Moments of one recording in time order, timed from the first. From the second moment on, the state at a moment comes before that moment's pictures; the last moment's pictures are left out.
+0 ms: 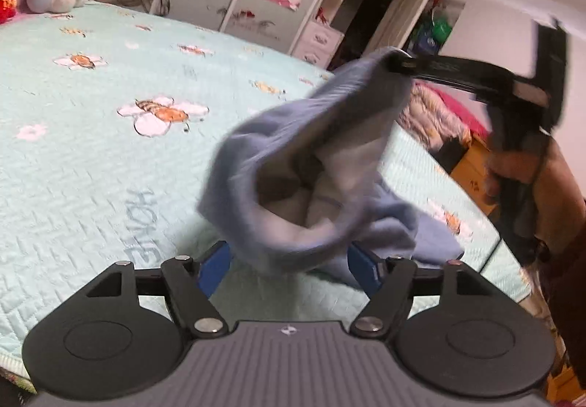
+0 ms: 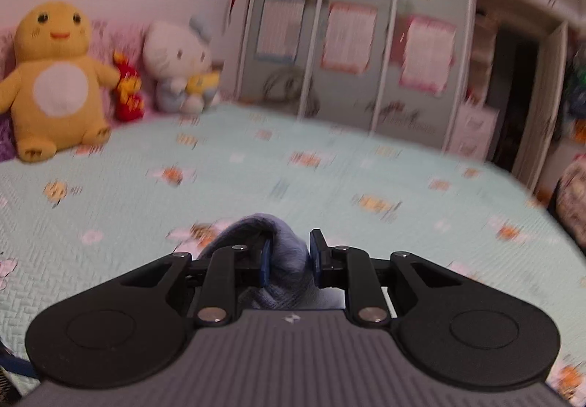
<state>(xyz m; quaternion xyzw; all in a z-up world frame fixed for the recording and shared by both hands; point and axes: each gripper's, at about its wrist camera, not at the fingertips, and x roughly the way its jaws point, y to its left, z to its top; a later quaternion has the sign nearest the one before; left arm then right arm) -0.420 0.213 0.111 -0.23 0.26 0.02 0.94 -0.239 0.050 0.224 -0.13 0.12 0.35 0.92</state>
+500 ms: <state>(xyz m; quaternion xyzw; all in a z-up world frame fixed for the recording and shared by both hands) -0.394 0.204 0.074 -0.21 0.35 0.07 0.91 -0.225 0.043 0.158 -0.23 0.21 0.37 0.87</state>
